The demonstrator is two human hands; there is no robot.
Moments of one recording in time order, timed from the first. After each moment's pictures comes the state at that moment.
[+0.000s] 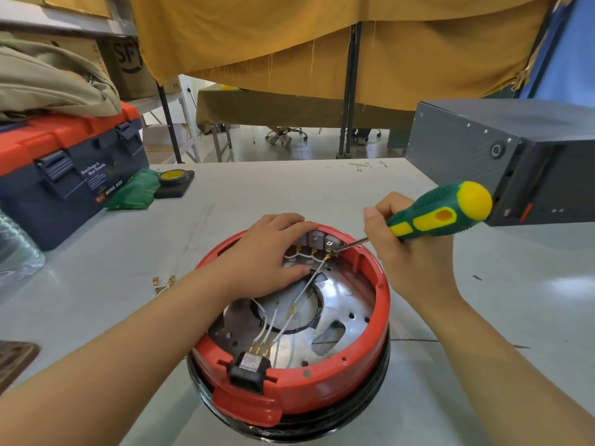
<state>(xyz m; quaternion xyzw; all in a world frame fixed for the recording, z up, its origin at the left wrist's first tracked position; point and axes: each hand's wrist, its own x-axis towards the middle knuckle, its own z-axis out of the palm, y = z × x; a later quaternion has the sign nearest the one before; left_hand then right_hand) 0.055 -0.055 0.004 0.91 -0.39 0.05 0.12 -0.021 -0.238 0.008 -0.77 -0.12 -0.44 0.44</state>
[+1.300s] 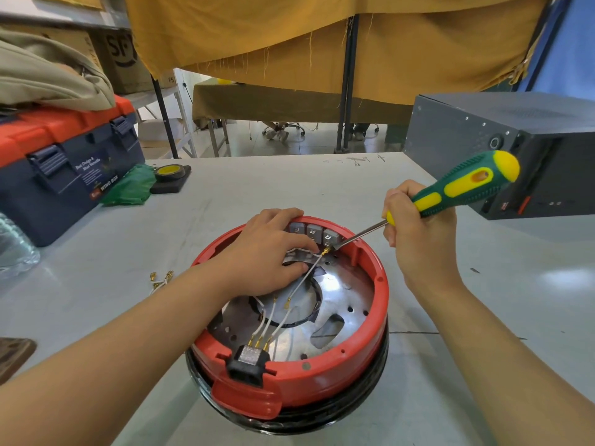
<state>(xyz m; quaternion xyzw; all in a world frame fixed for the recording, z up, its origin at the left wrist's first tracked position) 0.054 -0.055 0.001 0.91 -0.40 0.05 0.09 -0.009 -0.246 0.006 -0.68 -0.01 -0.39 0.61</state>
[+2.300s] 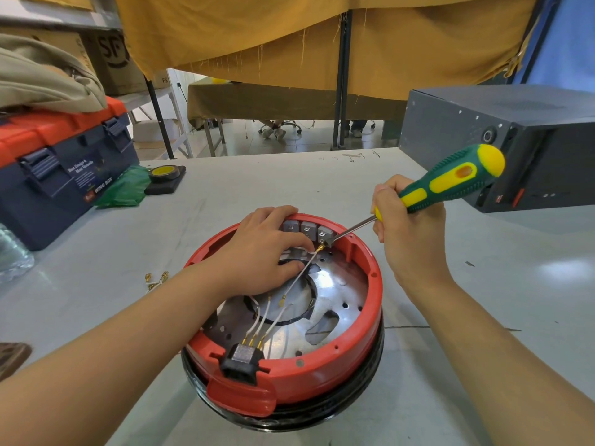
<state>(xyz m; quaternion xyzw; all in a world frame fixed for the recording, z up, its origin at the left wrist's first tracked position) 0.052 -0.057 0.002 0.92 -0.39 0.05 0.06 -0.010 -0.242 0.005 -0.69 -0.01 -0.40 0.61</state>
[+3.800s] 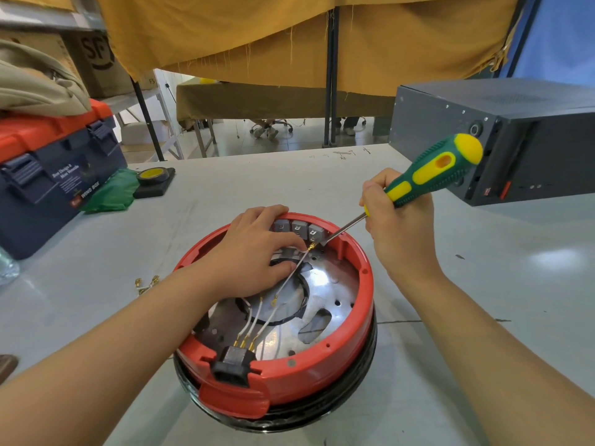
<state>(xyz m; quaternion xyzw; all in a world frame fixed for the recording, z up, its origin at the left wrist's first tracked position) 0.053 -0.057 -0.001 0.91 -0.40 0.06 0.07 -0.011 -0.241 0.008 -0.69 -0.02 -0.40 0.60</state>
